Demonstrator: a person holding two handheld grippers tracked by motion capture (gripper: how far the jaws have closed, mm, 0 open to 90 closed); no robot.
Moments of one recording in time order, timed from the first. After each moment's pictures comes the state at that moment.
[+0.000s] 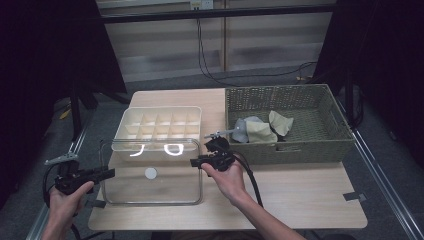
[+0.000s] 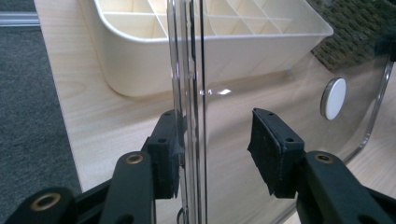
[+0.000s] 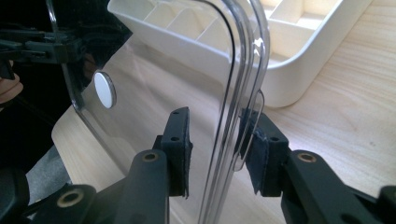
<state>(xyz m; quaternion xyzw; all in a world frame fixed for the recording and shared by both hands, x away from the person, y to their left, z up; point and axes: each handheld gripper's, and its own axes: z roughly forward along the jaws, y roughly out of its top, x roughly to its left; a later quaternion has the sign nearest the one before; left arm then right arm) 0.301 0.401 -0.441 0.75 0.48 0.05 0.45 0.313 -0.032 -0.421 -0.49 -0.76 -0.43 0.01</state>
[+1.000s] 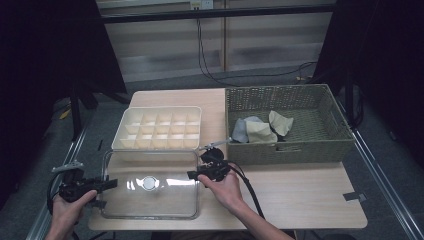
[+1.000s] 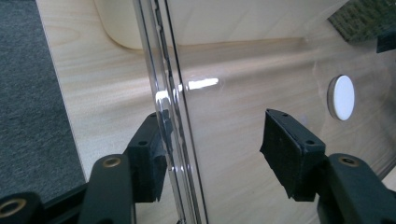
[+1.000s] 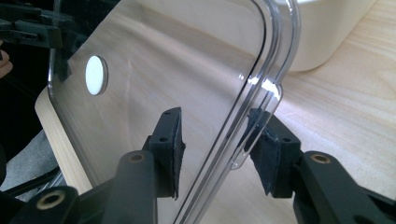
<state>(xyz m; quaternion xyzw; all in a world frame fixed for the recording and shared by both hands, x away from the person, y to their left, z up) 0.292 0.403 -0.467 0.76 0.50 0.03 0.42 0.303 -0.019 -0.452 -0.47 -0.79 -0.40 0.02</state>
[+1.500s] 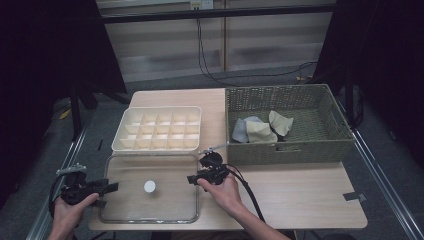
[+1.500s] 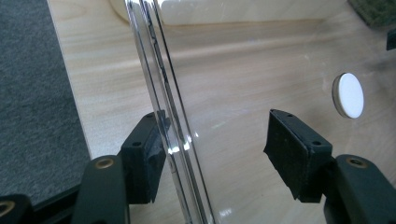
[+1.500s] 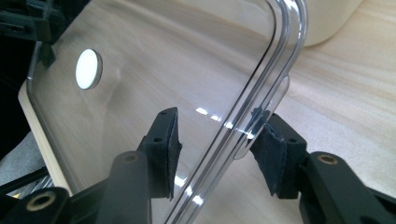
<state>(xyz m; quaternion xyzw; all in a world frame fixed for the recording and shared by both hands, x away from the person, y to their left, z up) 0.291 0.404 -0.477 0.77 0.50 0.03 0.39 0.303 -0.015 -0.469 -0.48 -0.79 -0.38 0.03</state>
